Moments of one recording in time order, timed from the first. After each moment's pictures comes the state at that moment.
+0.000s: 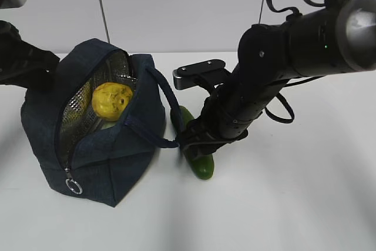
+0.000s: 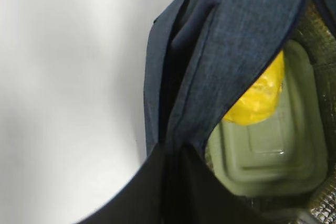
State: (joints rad) left arm -0.15 1.51 -1.10 -0.27 0.73 0.22; right arm 0.55 1.90 -1.24 0.25 0.62 -0.18
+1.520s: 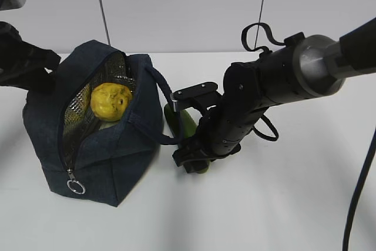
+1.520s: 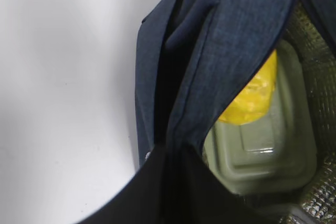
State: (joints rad) left arm -0.14 1.51 -1.10 -0.28 0.74 0.19; right arm 0.55 2.06 -1.25 0.23 0.50 -0.17
